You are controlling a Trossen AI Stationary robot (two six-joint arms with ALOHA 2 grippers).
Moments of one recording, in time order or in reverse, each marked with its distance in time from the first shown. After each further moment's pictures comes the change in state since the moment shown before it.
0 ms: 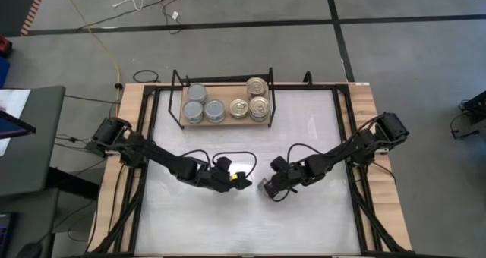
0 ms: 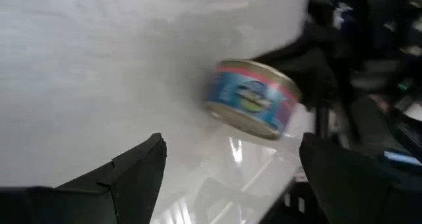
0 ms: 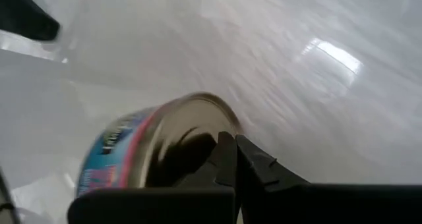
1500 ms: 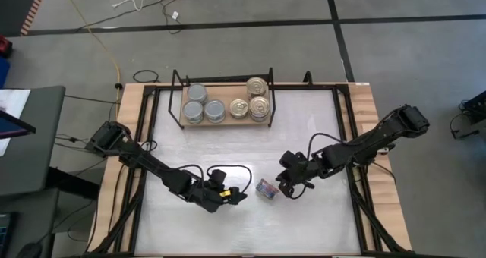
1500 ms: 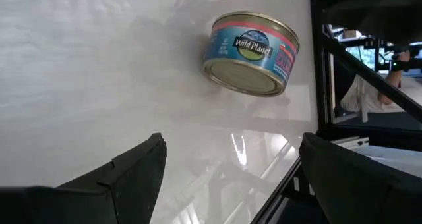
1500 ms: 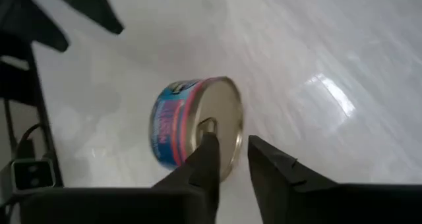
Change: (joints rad) left arm -0.155 0.012 0.000 0.003 -0.146 -0.020; right arm 0.021 -0.275 0.003 -0.204 0.000 -0.281
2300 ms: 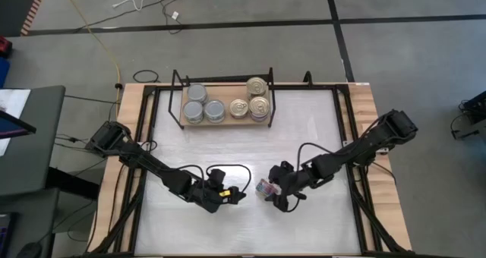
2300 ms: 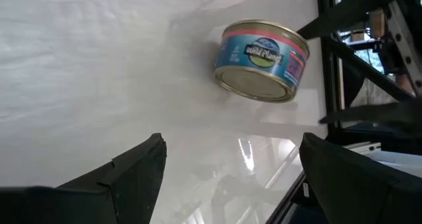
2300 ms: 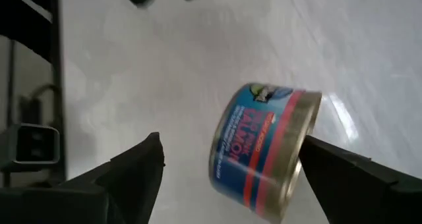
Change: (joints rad) left arm 0.000 0.001 0.000 -0.030 -0.016 0.002; right arm 0.051 0.172 0.083 0.153 -0.053 -0.215
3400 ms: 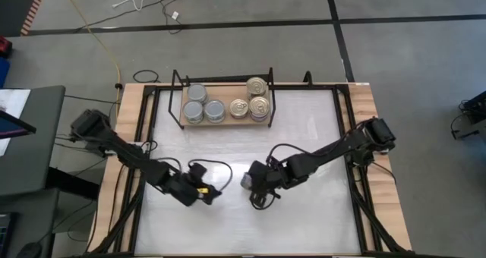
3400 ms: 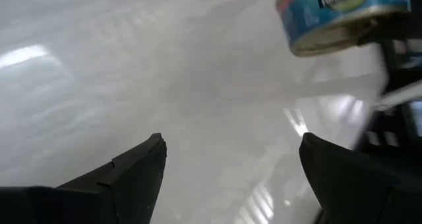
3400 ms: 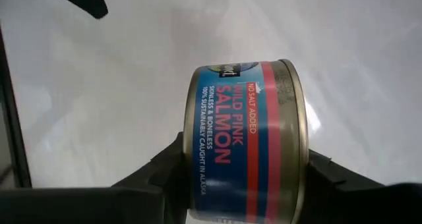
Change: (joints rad) left arm -0.056 -0.287 -0.232 -0.188 0.054 0.183; right arm -0.087 0.247 0.407 -0.310 0.051 0.019
